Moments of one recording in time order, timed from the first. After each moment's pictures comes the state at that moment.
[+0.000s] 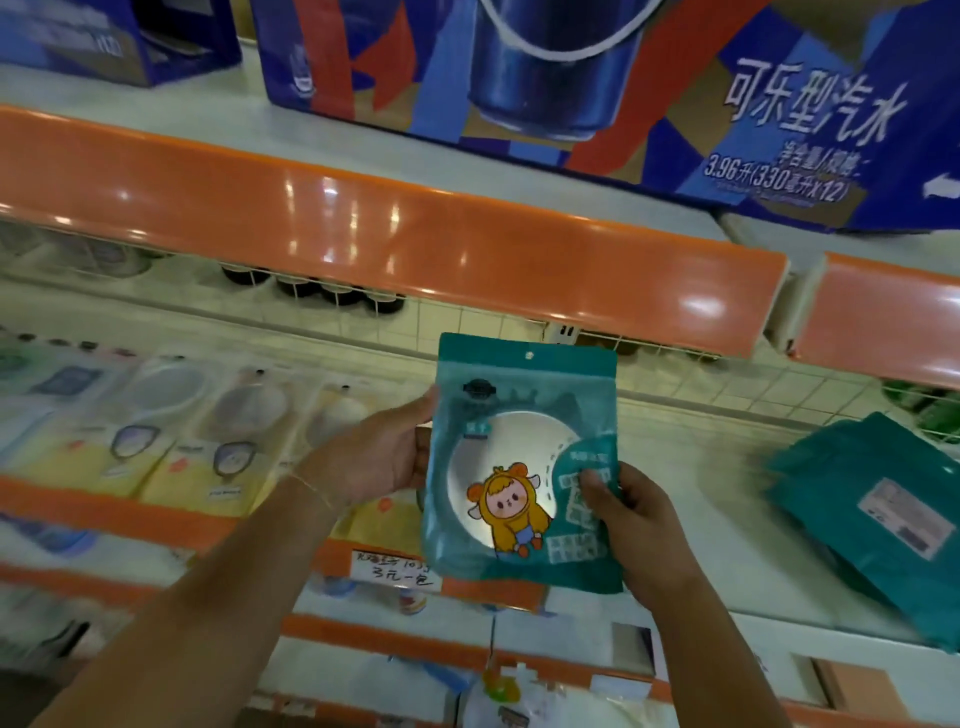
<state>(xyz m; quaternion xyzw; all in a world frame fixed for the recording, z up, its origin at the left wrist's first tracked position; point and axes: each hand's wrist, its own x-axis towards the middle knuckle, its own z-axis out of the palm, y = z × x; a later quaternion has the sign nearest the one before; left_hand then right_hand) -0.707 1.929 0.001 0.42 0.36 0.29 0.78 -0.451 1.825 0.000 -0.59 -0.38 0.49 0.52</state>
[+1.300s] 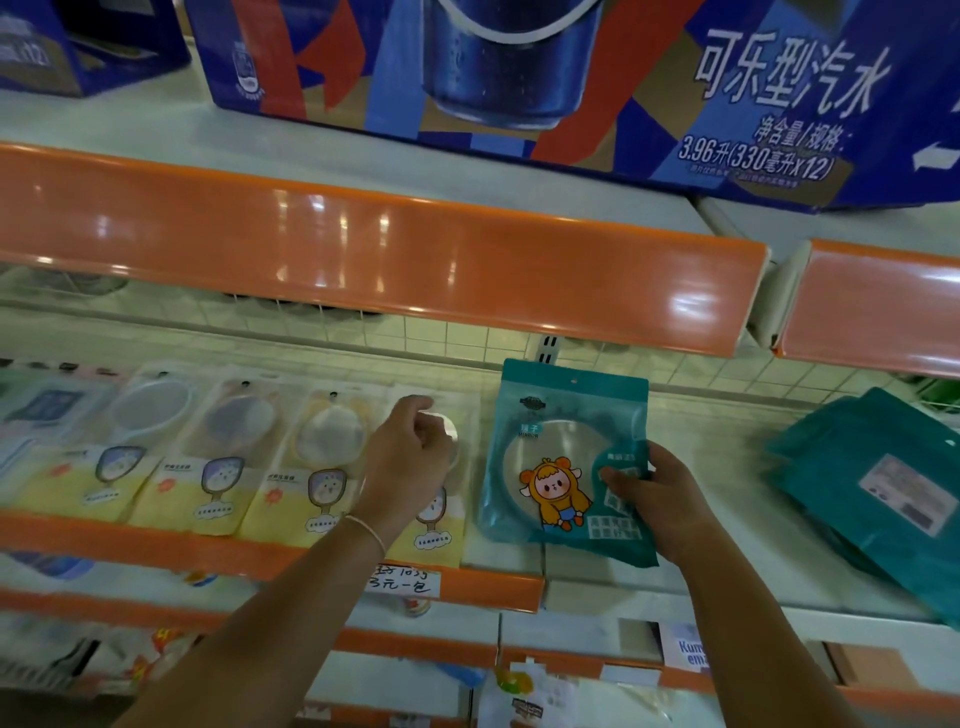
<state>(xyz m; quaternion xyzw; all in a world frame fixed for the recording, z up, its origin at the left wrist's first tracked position) -0.658 1.906 -0.005 0.57 0.61 0.41 0.37 -0.396 1.861 -0.021 -0.68 -0.32 0.47 0.46</state>
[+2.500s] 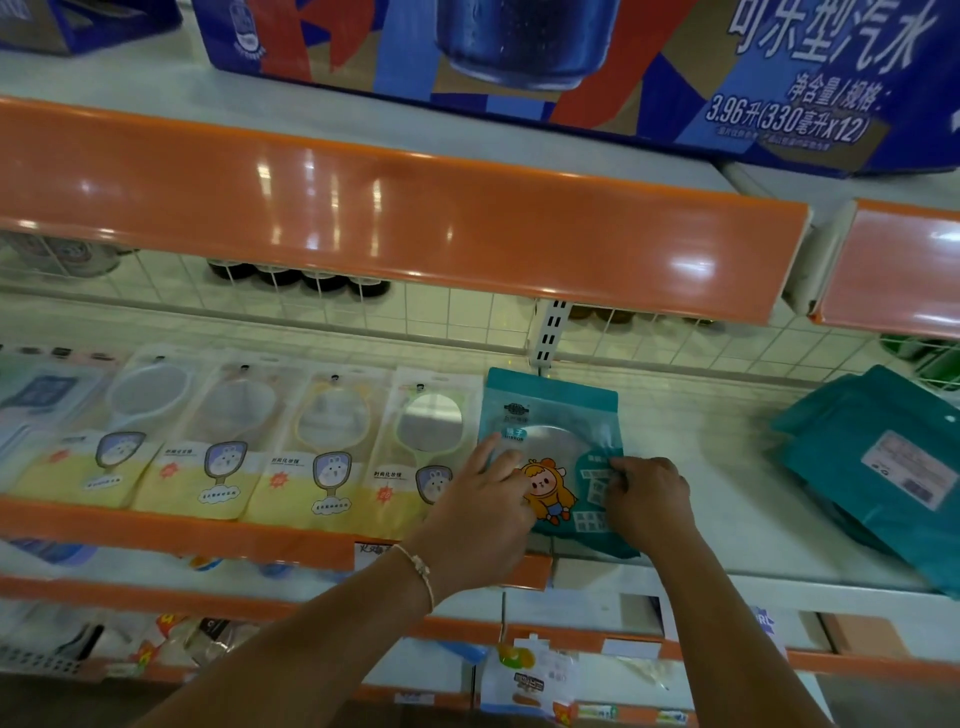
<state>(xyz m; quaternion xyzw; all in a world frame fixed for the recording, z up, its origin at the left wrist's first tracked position) -0.633 1.862 -0.034 0.95 0.32 0.03 -0.04 -0.412 1.853 -0.054 -0.84 -0.52 0.14 0.11</state>
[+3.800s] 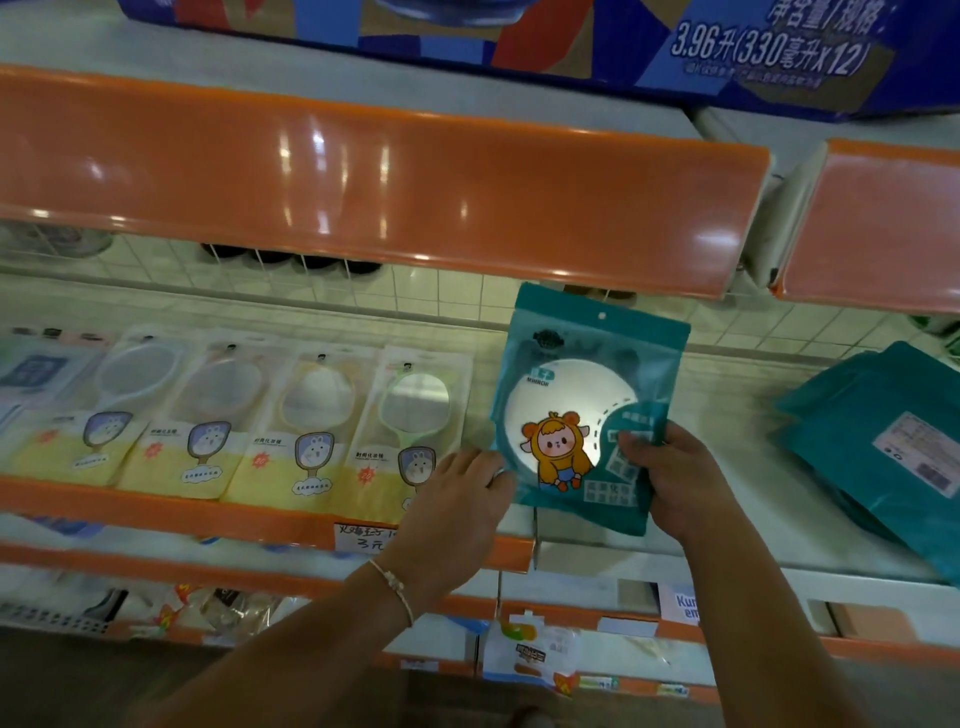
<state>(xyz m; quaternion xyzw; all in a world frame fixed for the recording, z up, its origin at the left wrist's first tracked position) -0.624 1.843 -0.040 0.89 0.41 0.18 0.03 -0.388 1.849 -0.021 -0.64 -0.20 0.54 0.51</state>
